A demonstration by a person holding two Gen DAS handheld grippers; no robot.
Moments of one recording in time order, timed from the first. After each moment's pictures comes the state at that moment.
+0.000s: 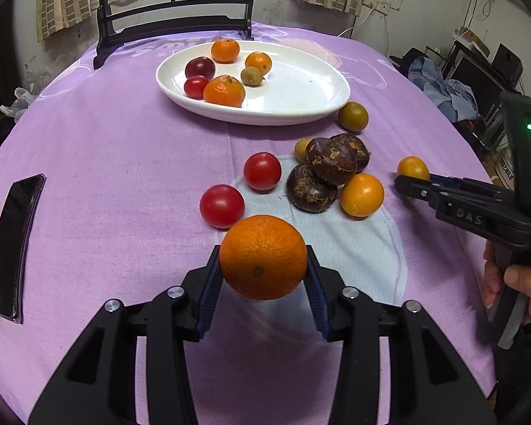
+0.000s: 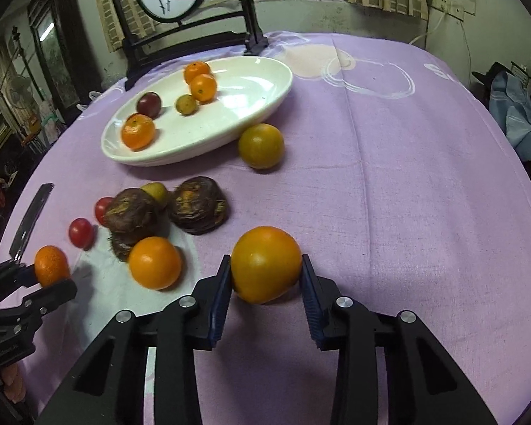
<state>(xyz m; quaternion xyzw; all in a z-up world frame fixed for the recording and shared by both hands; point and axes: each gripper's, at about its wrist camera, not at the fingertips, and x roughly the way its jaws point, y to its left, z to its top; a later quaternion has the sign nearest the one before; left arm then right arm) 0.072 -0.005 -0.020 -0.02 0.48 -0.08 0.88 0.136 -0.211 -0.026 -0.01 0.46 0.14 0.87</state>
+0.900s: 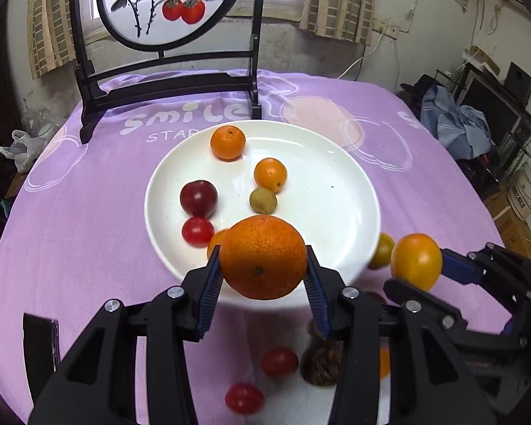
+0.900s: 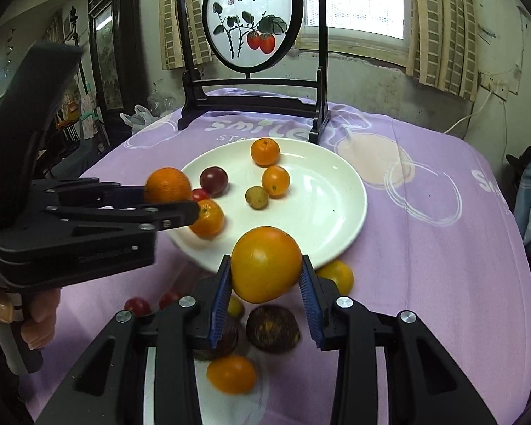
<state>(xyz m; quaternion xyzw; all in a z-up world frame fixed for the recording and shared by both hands) 0.219 -0.012 0.036 -0.01 0.44 -0.07 0.89 0.191 -0.144 0.033 -0.07 0.38 0.21 0.90</state>
